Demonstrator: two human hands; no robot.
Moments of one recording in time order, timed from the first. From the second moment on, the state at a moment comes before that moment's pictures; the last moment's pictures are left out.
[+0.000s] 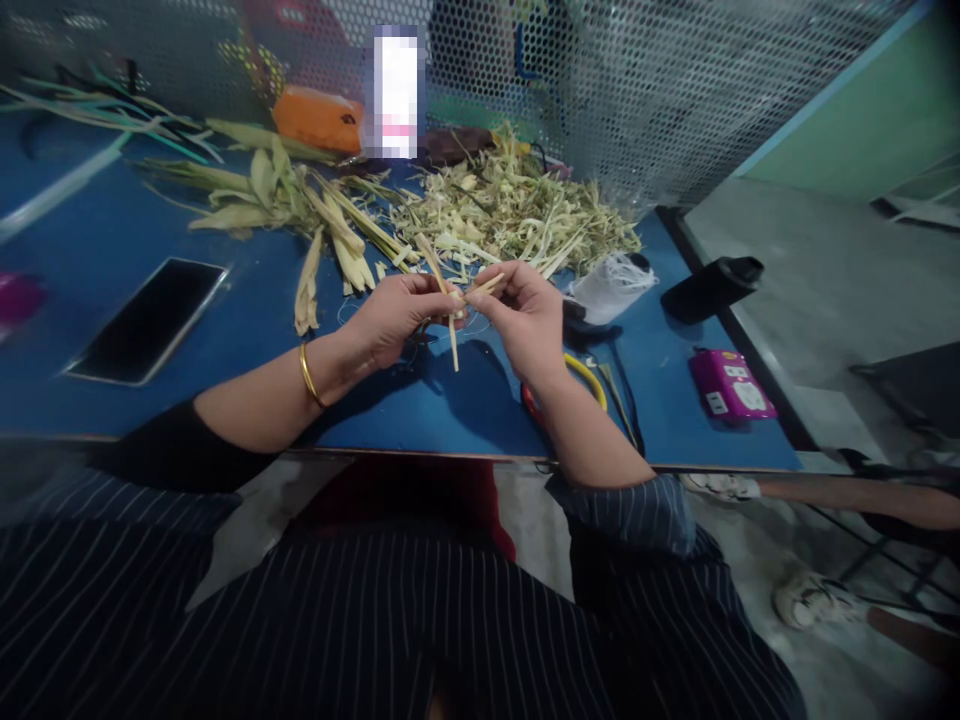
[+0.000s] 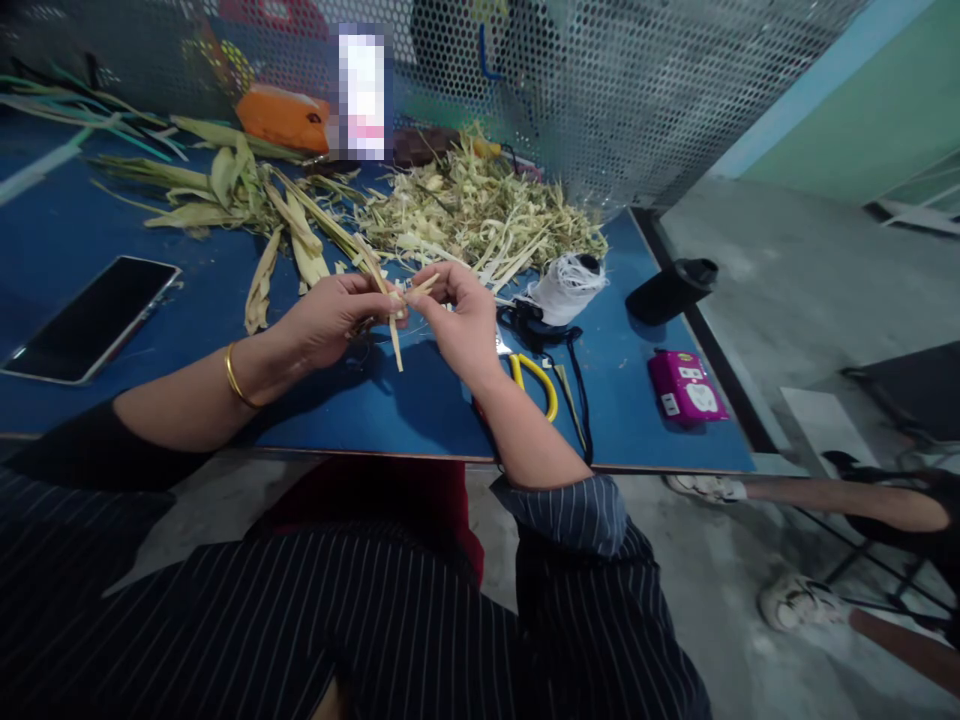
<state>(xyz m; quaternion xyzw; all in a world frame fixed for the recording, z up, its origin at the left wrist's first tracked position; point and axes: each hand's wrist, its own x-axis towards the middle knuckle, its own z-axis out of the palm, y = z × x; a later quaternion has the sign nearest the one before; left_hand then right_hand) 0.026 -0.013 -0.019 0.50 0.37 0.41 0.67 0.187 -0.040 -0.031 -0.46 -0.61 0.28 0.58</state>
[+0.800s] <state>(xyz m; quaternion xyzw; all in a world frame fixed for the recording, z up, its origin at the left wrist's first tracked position) 0.014 -0.011 0.002 0.59 0.40 0.38 0.59 0.189 -0.037 -0.037 -0.44 -0.65 0.23 0.57</state>
